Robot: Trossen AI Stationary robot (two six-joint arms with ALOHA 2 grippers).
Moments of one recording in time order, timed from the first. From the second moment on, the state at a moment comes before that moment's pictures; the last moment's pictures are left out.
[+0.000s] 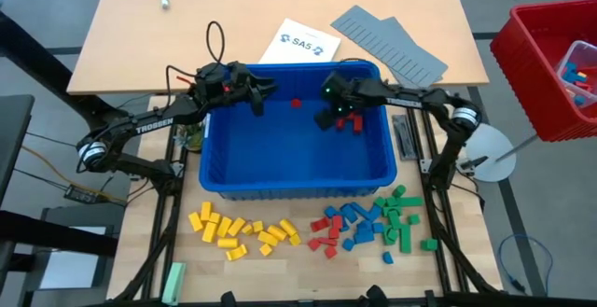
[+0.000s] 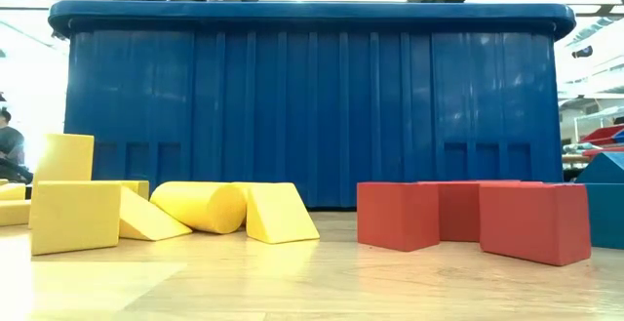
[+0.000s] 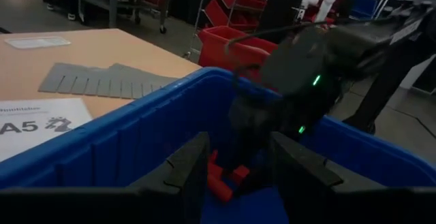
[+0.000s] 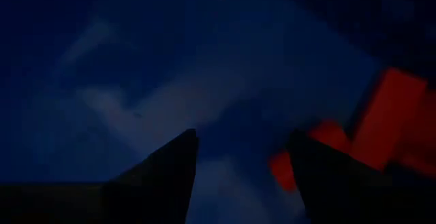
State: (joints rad) left arm 0.66 1.29 0.89 0.32 0.27 -0.26; right arm -0.53 1.75 1.34 -0.66 0.08 0.37
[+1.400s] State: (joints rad) left arm 0.66 1.29 0.89 0.32 0.26 -0.27; right arm -0.56 2.01 1.34 -0.63 0.24 0.39
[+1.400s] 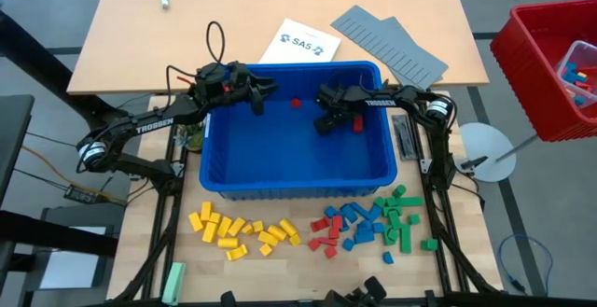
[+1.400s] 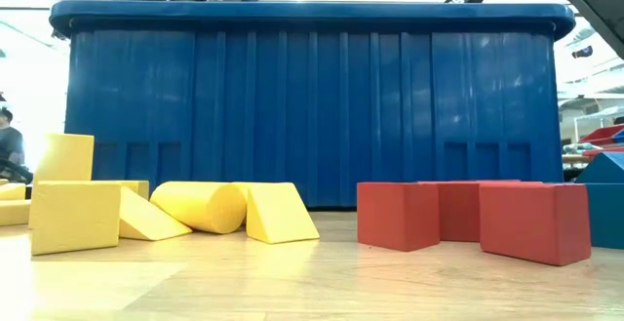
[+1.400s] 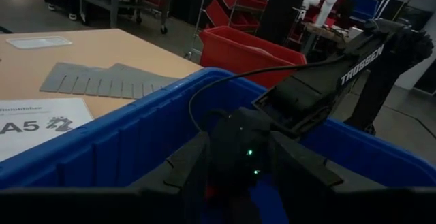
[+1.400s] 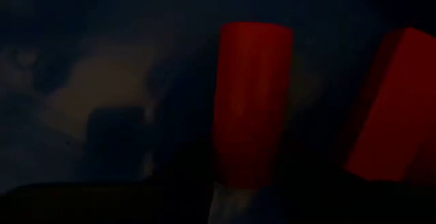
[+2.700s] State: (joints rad) left arm 0.66 1.29 0.89 0.32 0.26 -0.27; right arm 0.49 1.39 1.34 -0.70 0.27 0.61
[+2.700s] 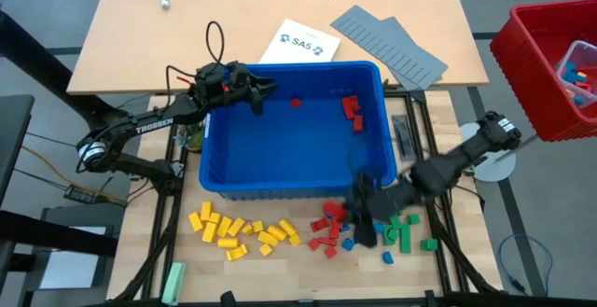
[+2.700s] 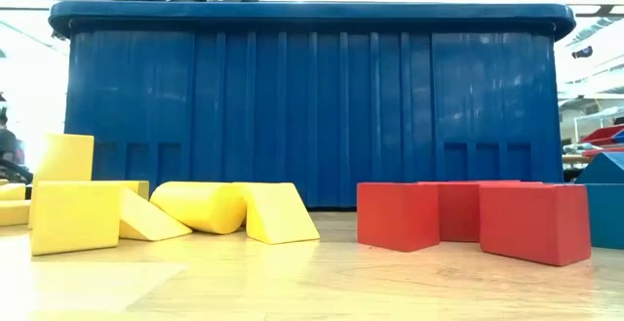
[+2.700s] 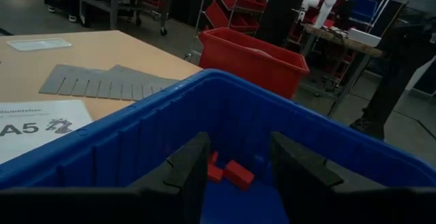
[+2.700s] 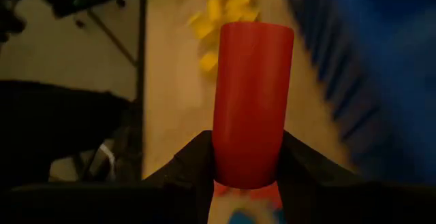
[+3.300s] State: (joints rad) left arm 0.66 1.29 0.89 0.32 0.26 -0.27; right arm 0.66 1.79 1.34 -0.73 0.32 1.00
